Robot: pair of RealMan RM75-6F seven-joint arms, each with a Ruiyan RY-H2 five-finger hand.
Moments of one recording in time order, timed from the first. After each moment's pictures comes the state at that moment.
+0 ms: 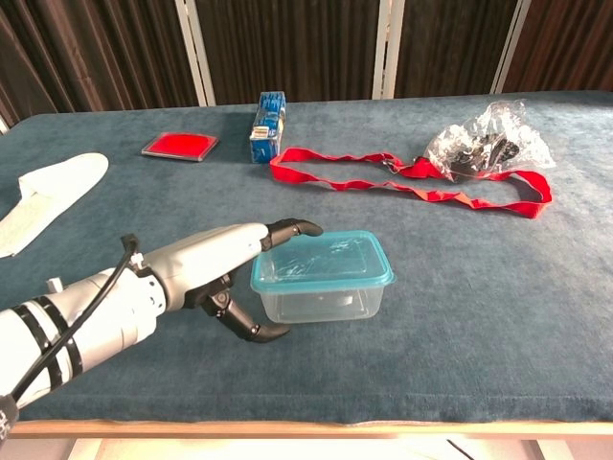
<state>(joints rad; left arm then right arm) -0.63 -1.74 -0.15 -1.59 1.23 0.89 0.30 0.02 -1.12 -0.02 -1.64 -1.66 1.55 -0.11</state>
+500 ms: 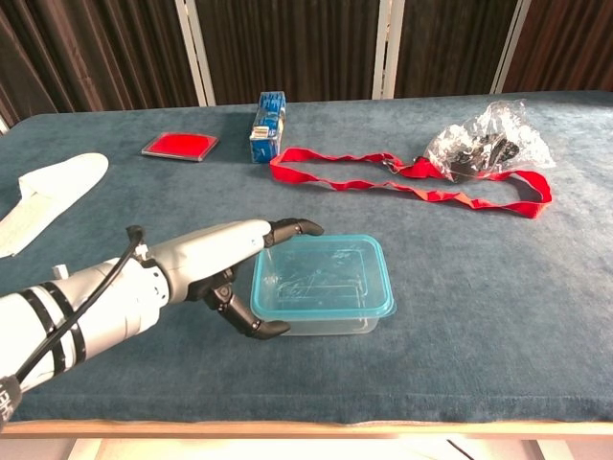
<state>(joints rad) -0.68 -1.72 -0.16 -1.61 1.14 0.88 0.33 0.02 -1.12 -0.03 -1.63 -1.67 1.54 -0.11</state>
